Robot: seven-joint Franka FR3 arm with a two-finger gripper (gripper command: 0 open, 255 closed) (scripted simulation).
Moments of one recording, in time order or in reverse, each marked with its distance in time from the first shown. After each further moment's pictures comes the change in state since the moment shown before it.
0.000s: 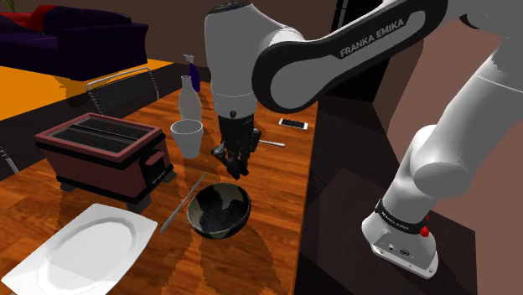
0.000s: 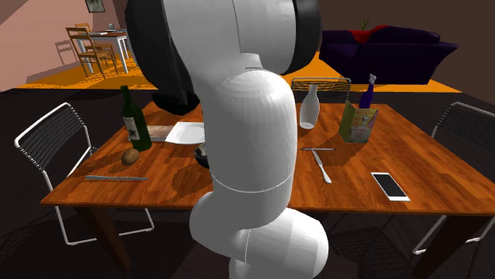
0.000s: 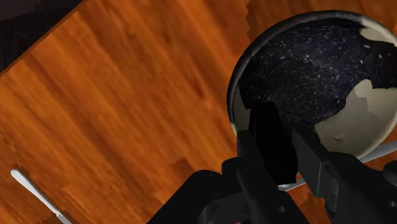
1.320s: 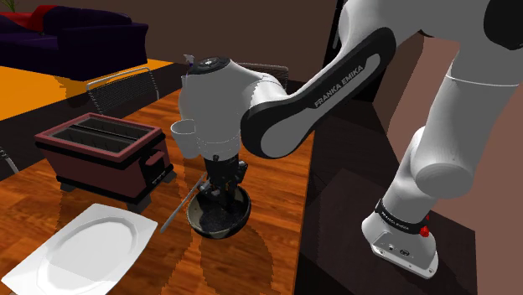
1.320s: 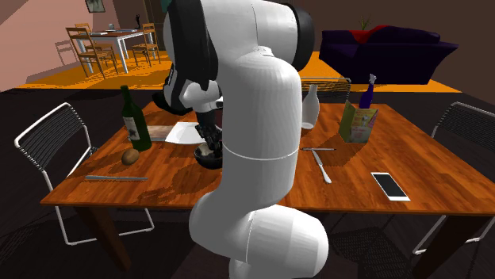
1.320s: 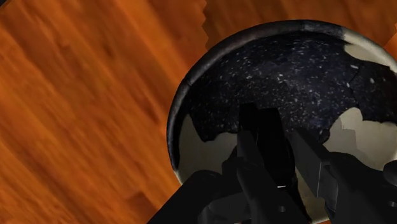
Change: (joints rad) arm 0.032 0.222 0.054 0.009 -0.151 0.158 0.189
